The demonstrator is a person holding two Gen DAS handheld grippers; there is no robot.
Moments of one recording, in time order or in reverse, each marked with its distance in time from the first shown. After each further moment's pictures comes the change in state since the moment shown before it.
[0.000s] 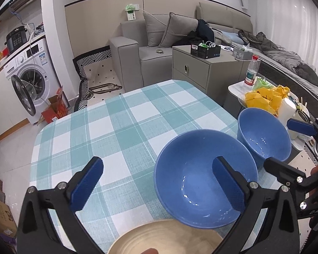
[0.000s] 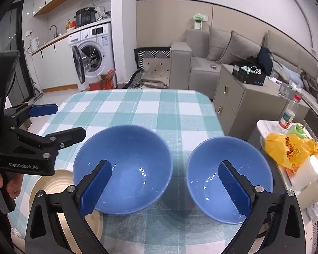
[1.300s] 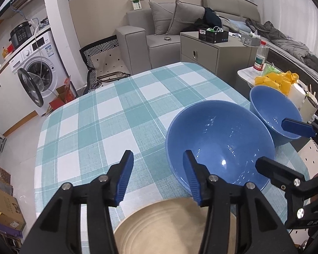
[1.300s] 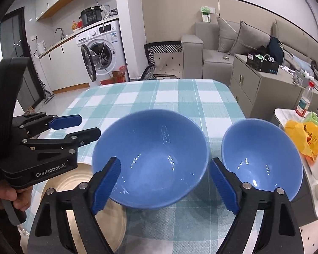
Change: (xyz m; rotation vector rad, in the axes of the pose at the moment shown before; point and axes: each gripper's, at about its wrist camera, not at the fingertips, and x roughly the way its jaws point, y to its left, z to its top) left arm 0.007 0.009 -0.036 -0.001 0.074 0.061; right arm 0.023 0.038 -0.024 0.027 0.049 0.103
